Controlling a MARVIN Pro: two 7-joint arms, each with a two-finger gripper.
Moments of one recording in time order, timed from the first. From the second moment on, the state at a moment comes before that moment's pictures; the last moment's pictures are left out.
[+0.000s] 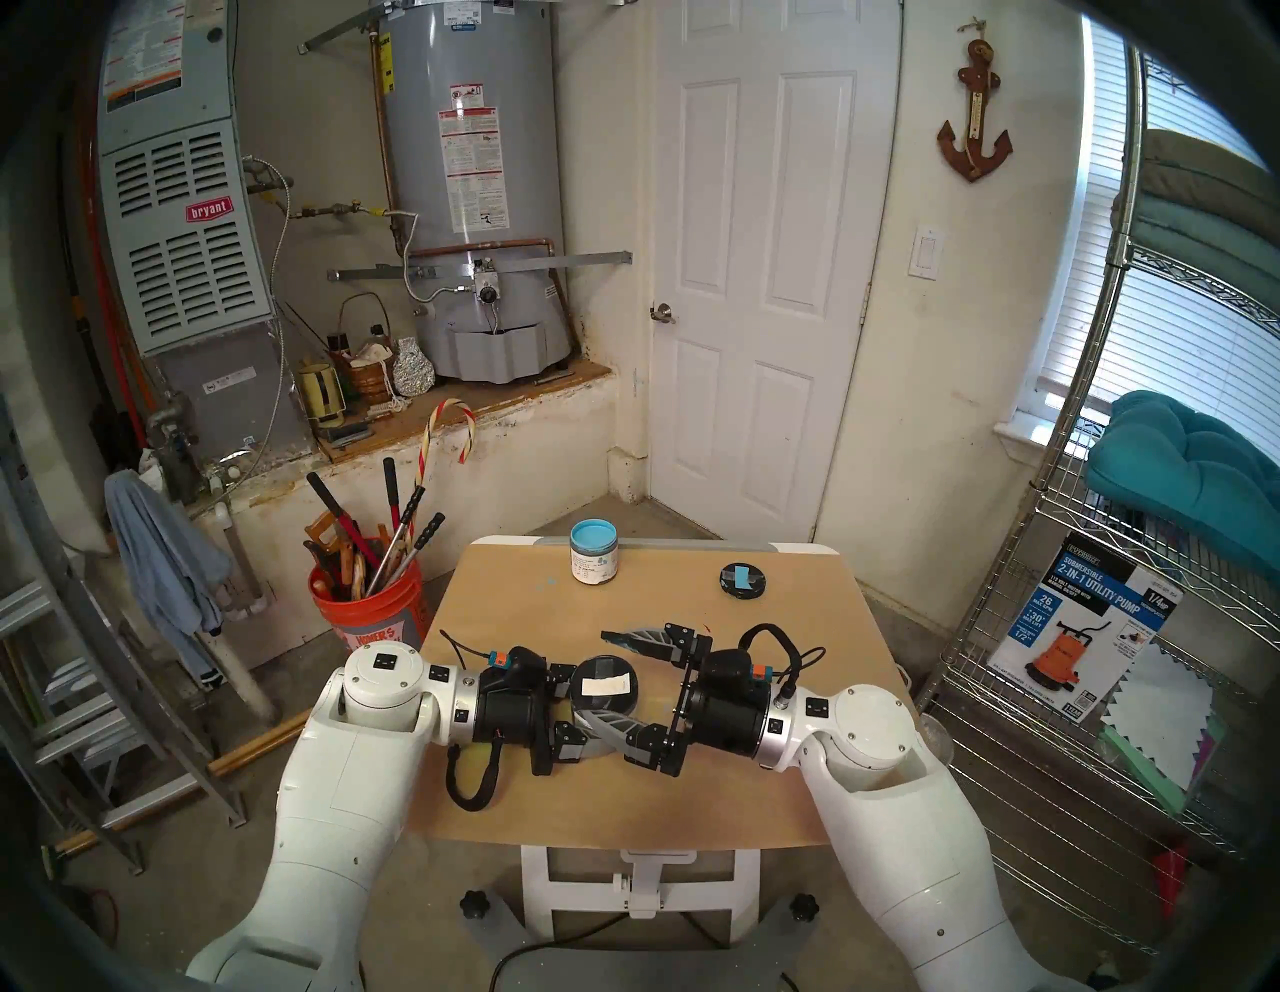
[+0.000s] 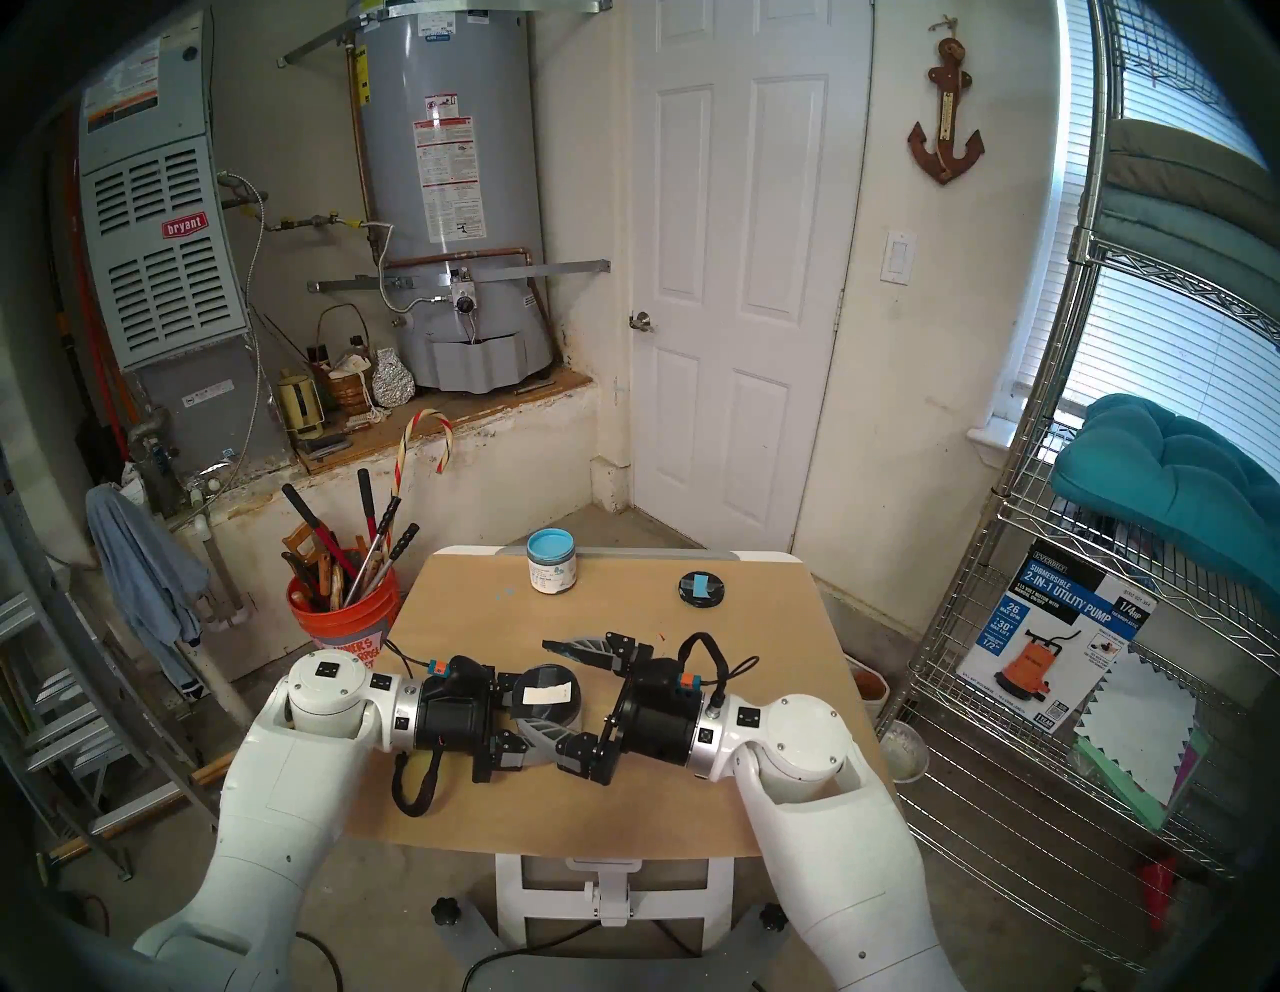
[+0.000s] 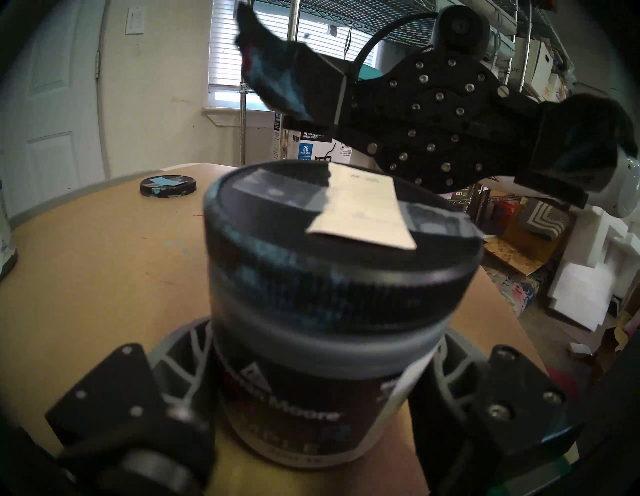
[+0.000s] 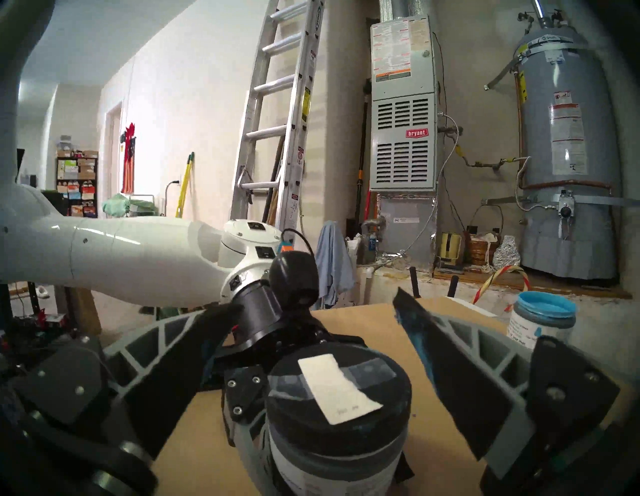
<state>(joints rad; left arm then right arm) 1.45 -1.39 -1.63 -1.33 0.11 0.05 -1.47 -1.62 -1.42 1.39 -1.60 0.14 -0.13 1.06</state>
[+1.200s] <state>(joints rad) 1.46 -1.41 -1.65 -1.34 0.12 0.05 -1.48 -1.72 -1.46 1.37 -1.67 -0.01 -0.18 0.88</state>
